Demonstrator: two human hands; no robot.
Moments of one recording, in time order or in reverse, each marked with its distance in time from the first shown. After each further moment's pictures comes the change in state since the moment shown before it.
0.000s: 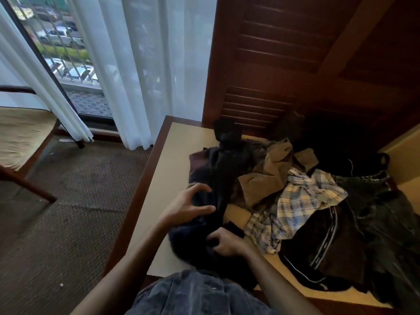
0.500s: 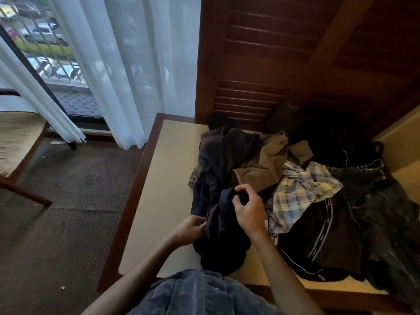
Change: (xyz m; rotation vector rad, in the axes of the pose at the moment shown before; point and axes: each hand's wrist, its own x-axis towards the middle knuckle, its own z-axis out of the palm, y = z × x) left_hand -0.005 -0.042 0.067 -0.124 -0.224 -0.244; right_hand -0.040 -0.017 -0.058 0.358 1.102 -0.041
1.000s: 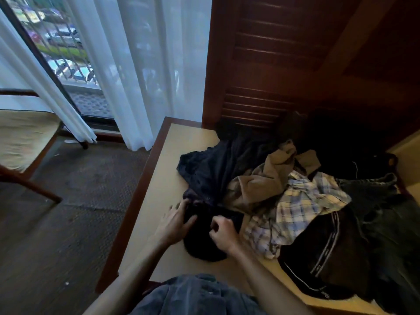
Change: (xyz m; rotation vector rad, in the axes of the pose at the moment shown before) left_hand 0.003 -0.016 -0.032 0.522 0.439 -0.013; right_hand -0.013 0.052 0.068 -0.320 -0.639 0.064
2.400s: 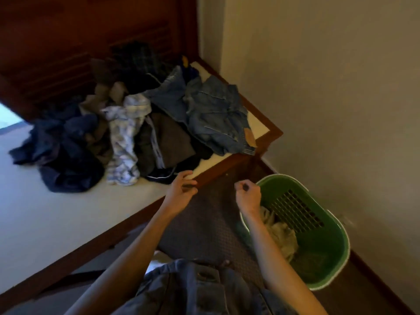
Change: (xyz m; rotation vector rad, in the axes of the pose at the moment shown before) left_hand -0.198 0.314 0.224 -0.385 -0.521 0.271; right_hand -0.416 0.257 -0.086 0.757 0.983 0.740
